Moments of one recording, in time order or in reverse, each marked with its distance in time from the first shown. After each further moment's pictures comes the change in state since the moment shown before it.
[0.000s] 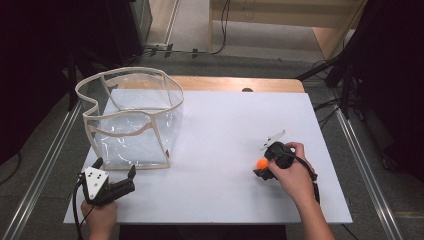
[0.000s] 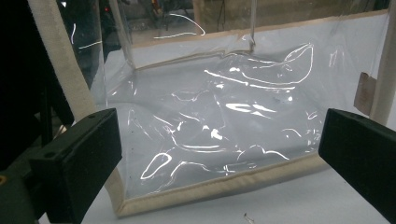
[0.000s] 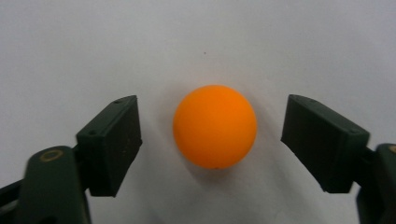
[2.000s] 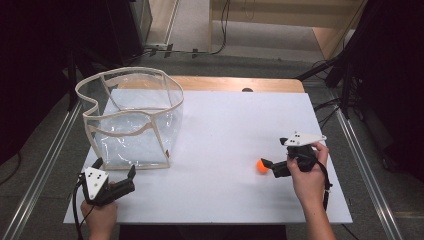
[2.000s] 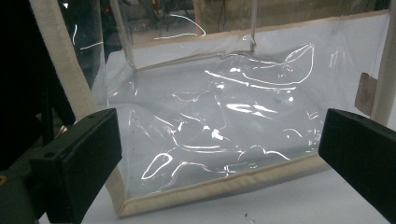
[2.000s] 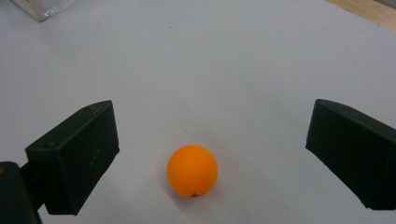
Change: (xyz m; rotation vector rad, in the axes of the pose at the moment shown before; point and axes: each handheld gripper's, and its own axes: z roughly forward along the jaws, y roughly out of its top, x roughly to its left) left arm 0.000 0.000 0.000 -0.003 0.004 0.000; right arm -0.003 -0.028 -0.051 -0.452 -0.052 0.068
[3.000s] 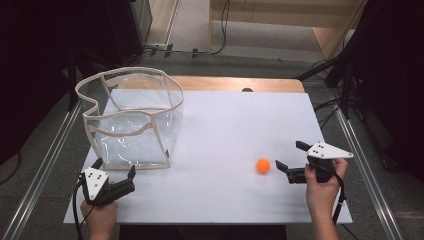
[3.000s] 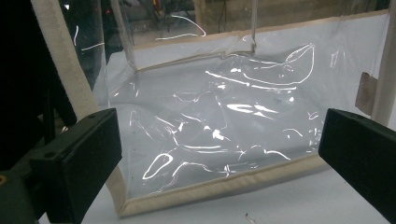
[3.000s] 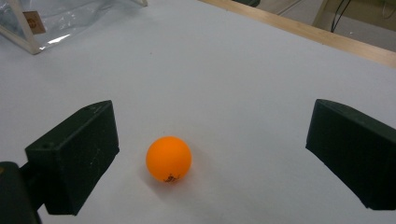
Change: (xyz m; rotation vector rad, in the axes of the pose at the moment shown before) left arm -0.001 0.000 -0.001 -0.001 0.003 0.007; right arm -0.009 -0.038 -0.029 -0.188 -0.067 0.055
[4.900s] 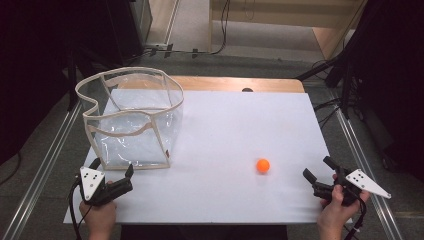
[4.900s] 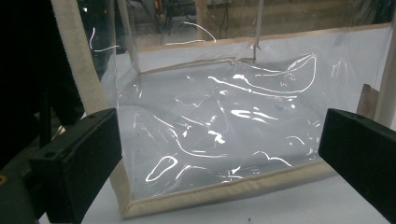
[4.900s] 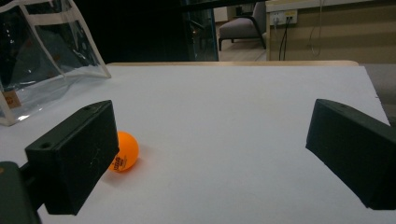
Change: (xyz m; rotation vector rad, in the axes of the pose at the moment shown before) left arm 0.005 0.000 -0.001 -0.021 -0.001 -0.041; right arm -0.033 -0.098 -0.039 -0.372 -0.115 0.230
